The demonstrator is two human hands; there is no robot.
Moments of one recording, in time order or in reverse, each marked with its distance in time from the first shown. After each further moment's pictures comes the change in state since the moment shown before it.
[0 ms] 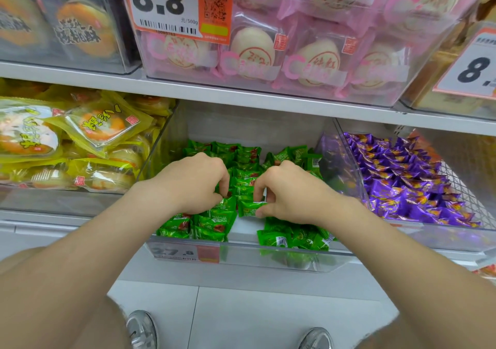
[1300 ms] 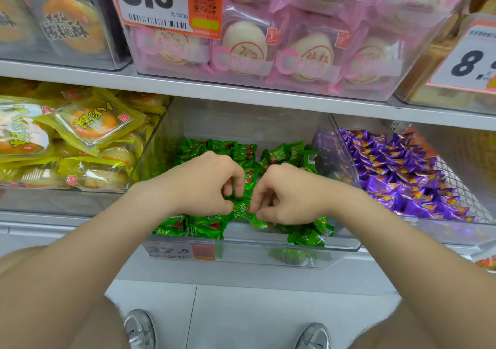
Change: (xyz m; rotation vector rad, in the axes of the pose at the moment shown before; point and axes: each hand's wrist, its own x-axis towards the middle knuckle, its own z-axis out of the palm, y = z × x) left_hand 0.002 0.016 0.000 -0.146 0.006 0.162; right_hand -0.012 -0.004 -0.017 0.229 -0.225 -0.038
